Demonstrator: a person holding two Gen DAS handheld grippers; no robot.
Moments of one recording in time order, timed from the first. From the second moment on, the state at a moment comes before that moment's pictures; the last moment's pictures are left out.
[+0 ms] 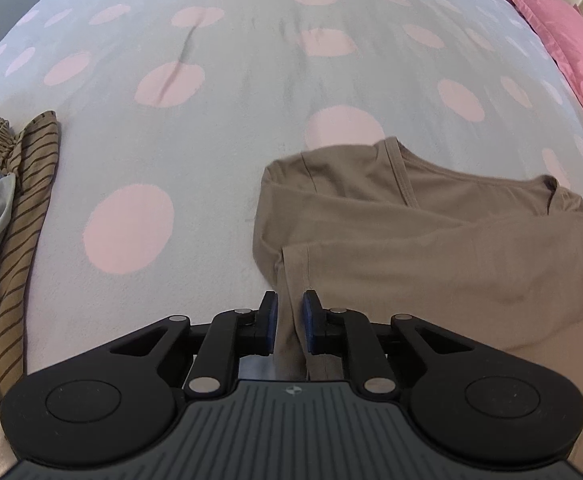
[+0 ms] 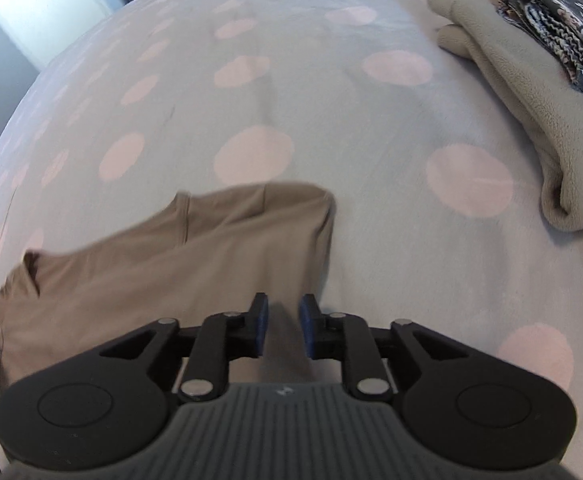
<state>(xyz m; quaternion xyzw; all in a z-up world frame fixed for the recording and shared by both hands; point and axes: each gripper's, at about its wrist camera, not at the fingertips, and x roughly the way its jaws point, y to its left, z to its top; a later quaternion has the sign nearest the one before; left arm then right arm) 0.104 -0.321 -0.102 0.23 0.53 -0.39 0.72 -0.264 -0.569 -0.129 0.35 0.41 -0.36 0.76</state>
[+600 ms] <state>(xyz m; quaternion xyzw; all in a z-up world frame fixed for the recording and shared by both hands) 0.052 -0.272 -0.080 0.30 0.52 -0.41 0.69 -0.302 -0.523 -0.125 0.34 0.47 -0.34 0.74</state>
